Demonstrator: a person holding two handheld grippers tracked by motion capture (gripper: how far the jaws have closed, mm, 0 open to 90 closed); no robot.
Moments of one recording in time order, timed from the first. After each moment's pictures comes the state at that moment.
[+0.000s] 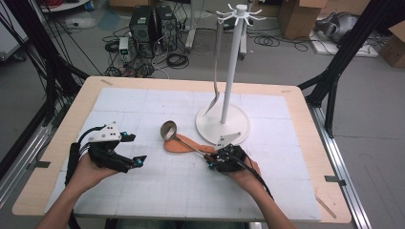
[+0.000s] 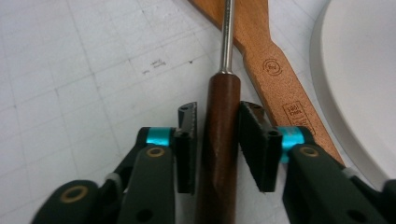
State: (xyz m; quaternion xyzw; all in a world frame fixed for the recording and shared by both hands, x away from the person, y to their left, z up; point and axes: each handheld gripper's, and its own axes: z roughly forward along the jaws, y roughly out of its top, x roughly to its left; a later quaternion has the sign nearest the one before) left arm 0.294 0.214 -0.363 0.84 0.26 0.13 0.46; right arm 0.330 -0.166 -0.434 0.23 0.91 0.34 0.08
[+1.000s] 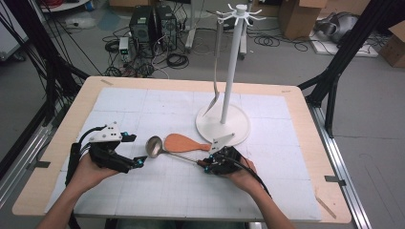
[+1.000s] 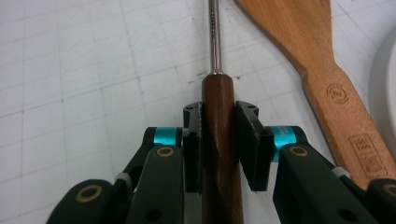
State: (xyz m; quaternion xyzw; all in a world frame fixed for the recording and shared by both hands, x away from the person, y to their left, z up) left arm 0.293 0.213 -0.362 0.84 0.26 0.13 0.46; right arm 0.328 -0.152 -0.435 0.16 0.92 0.35 0.05
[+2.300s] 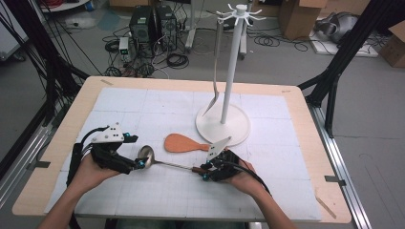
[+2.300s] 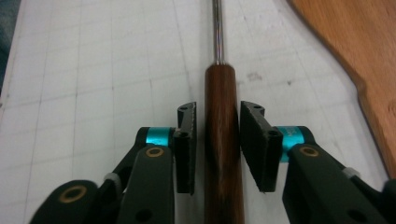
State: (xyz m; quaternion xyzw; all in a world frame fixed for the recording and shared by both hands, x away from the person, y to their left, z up) left arm 0.293 0.209 -0.364 0.84 0.25 0.12 0.46; right arm 0.317 -0.150 -0.434 0.11 0.93 0.35 0.01
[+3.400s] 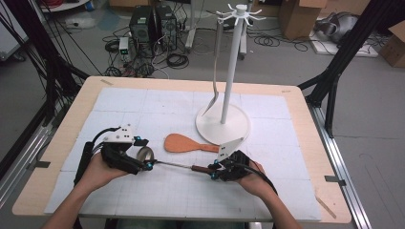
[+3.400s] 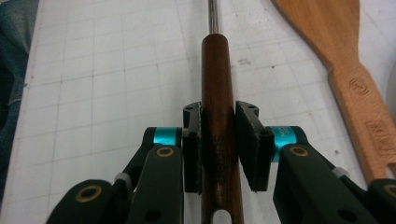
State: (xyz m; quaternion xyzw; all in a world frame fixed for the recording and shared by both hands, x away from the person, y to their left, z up) left arm 0.299 0.185 -0.369 0.86 0.23 0.09 0.45; right arm 0.309 -0.172 -0.419 0.11 0.93 0.36 0.03
